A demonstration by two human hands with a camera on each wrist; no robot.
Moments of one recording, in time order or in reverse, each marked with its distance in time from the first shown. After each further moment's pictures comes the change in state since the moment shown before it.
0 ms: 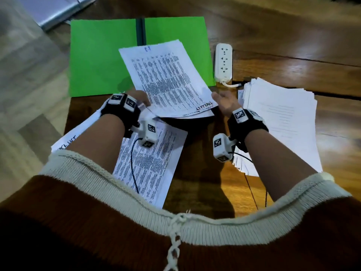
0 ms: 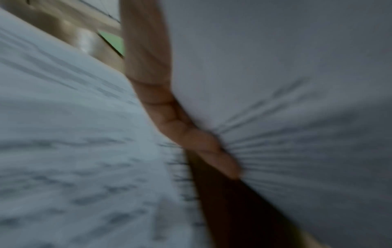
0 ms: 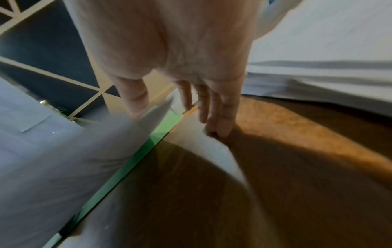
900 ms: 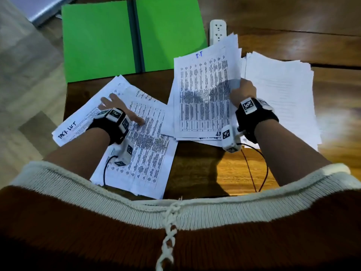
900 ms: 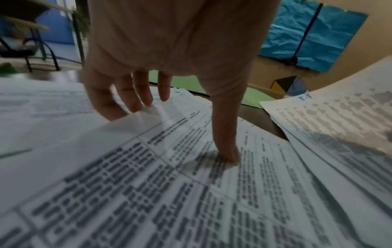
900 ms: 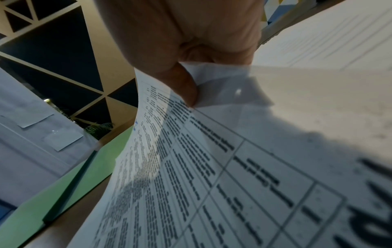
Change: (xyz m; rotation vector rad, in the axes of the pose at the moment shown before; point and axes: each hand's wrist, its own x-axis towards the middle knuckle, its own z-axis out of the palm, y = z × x) left_hand -0.058 -0.065 0.026 0.421 0.045 -0.221; right_hand -0.046 0.036 -0.020 -0.276 0.304 0.071
